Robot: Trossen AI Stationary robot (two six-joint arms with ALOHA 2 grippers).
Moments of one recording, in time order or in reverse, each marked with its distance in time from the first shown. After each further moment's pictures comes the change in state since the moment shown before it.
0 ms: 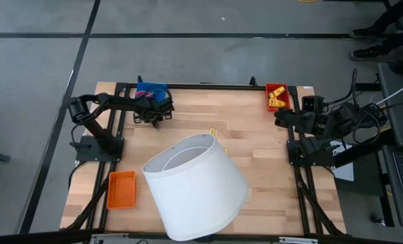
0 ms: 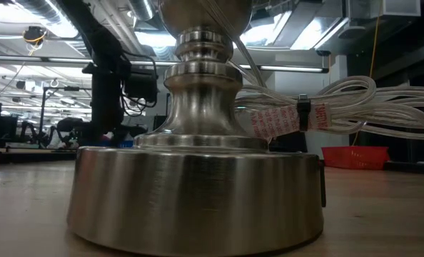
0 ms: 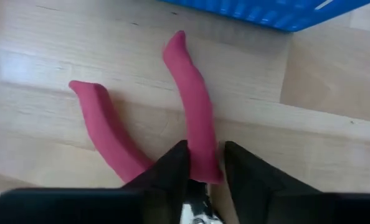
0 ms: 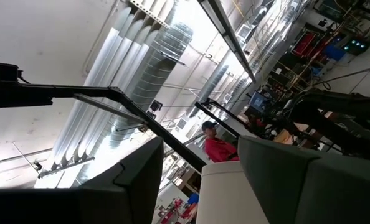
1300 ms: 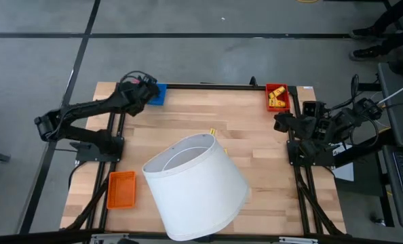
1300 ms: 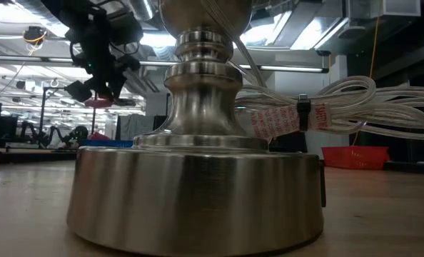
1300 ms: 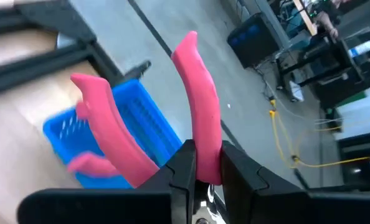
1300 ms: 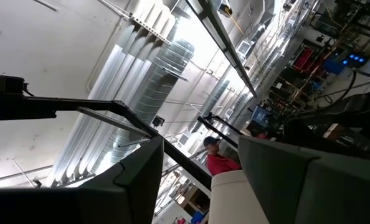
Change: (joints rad) left arm 0.045 -0.443 -0.004 0.149 -0.527 -0.444; right arm 0.156 0.086 0.000 0.187 0.187 -0.105
